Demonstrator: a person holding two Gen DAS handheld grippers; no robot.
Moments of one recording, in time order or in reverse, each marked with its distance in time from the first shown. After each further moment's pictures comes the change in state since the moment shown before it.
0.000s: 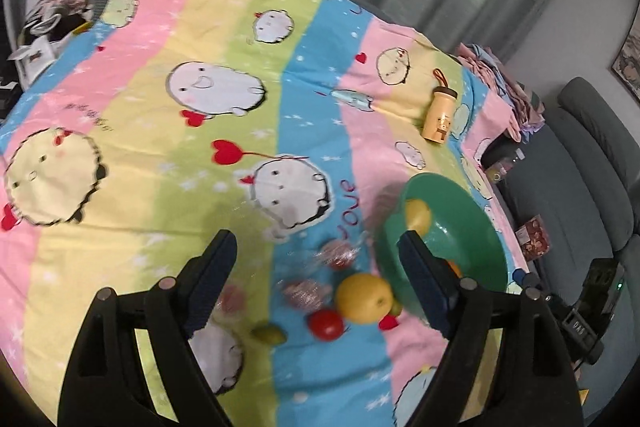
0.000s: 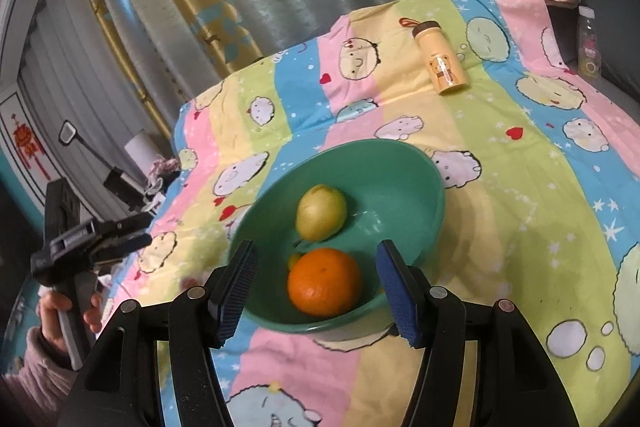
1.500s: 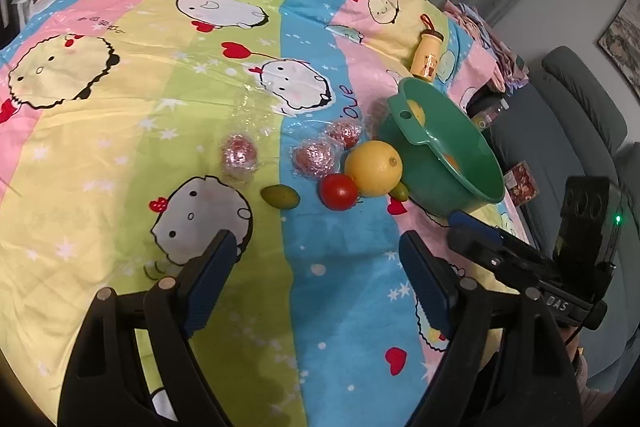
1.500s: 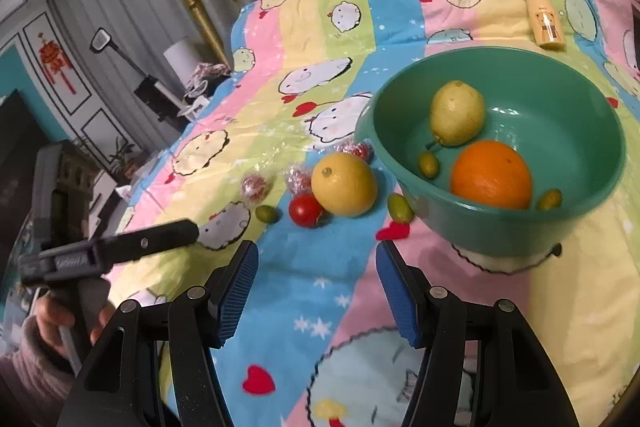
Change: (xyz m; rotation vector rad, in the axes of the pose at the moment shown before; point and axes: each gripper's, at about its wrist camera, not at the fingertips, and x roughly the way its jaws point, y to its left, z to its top) left arm -0.013 0.019 -0.089 0.004 0.135 -0.076; right arm 0.062 0.100 -0.069 -0.173 0.231 0.062
